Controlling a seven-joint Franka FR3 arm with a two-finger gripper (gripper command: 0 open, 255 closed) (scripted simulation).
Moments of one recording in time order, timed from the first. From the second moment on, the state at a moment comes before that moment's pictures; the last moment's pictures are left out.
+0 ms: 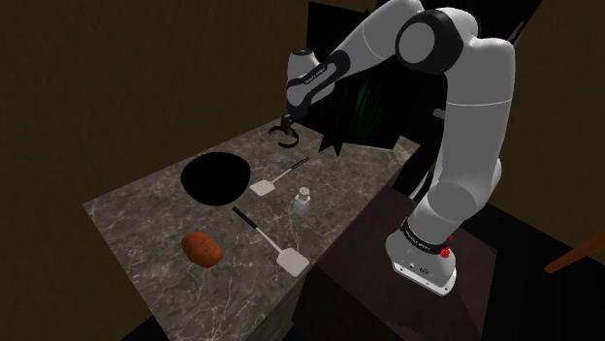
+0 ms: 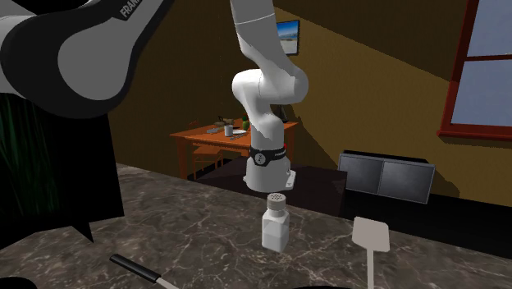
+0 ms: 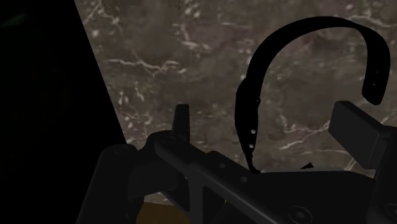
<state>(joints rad) -0.11 0.43 -0.06 -1.97 -0.16 2.50 -0.07</state>
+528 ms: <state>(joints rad) -0.11 0.43 -0.06 -1.97 -0.16 2.50 -0.07</state>
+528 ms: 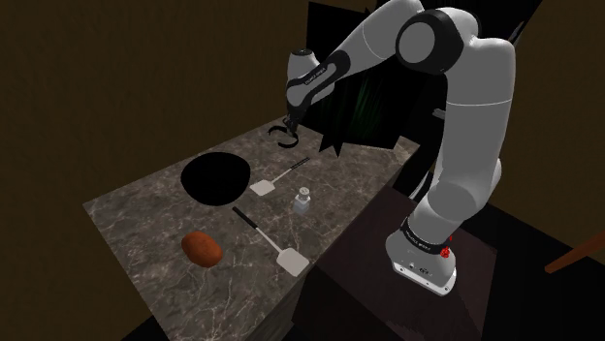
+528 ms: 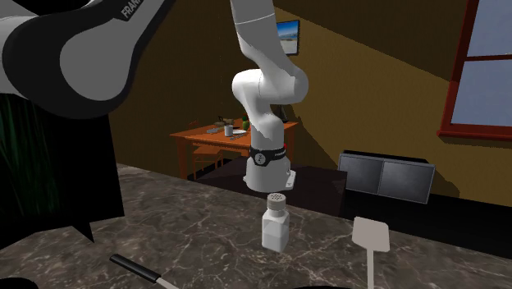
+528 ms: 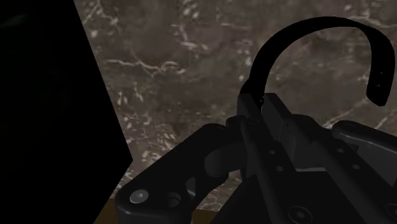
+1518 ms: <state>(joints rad) -0.11 0.35 -0.06 -1.95 -0.15 2.39 -0.09</state>
